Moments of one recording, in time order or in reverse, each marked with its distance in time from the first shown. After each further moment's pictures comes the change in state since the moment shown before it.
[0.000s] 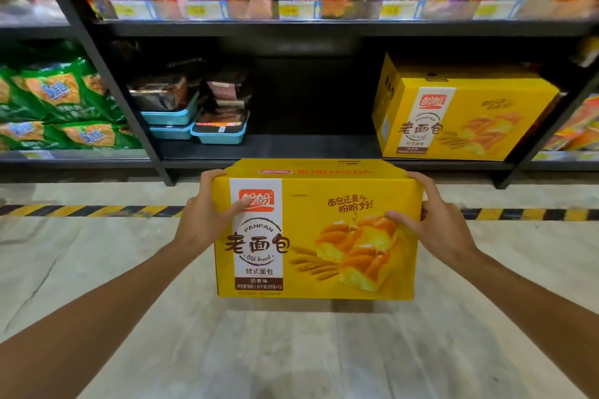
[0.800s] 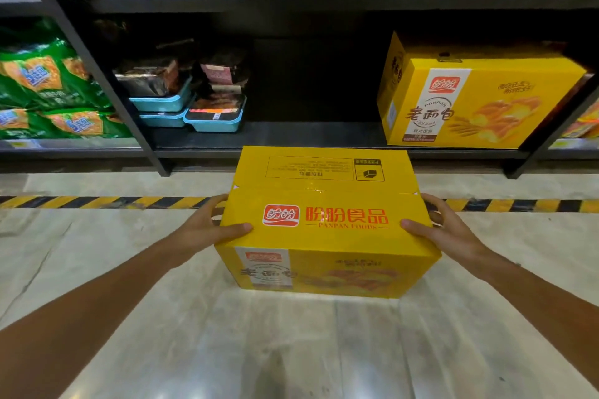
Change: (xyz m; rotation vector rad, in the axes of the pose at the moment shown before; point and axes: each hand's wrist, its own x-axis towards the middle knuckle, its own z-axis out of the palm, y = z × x) left_hand 0.017 -0.040 0.014 -0.204 -0.448 -0.293; right_hand 0.021 0.055 0.016 0.488 -0.276 0.250
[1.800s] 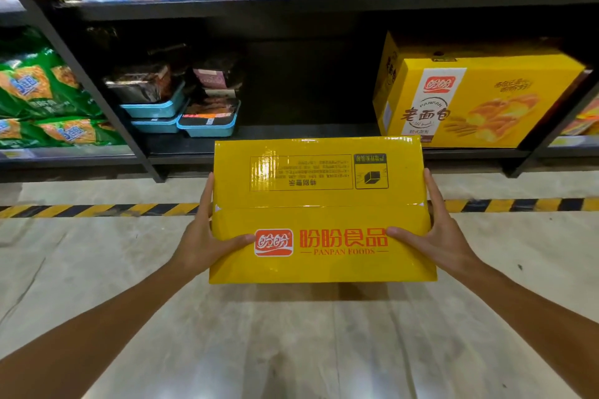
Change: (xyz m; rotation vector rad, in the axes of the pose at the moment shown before) left_hand -0.006 0.001 0.024 0.133 0.206 0.299; right_hand -0.006 -0.005 0.009 -0.075 0.004 -0.283
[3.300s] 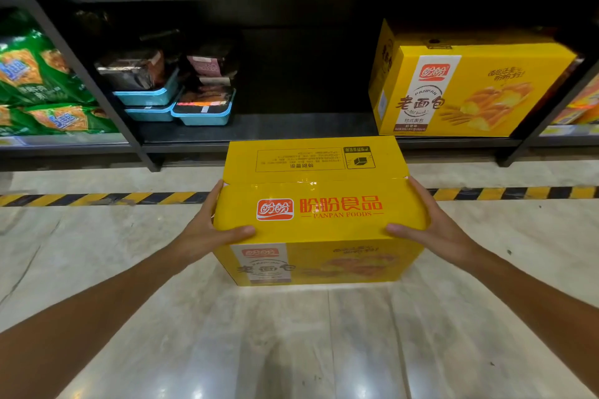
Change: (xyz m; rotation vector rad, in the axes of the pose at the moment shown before) left_hand -0.004 -0.008 0.005 -0.079 -0.200 -0.203; right_hand -0.009 0.016 -0.009 -0.013 -0.093 0.161
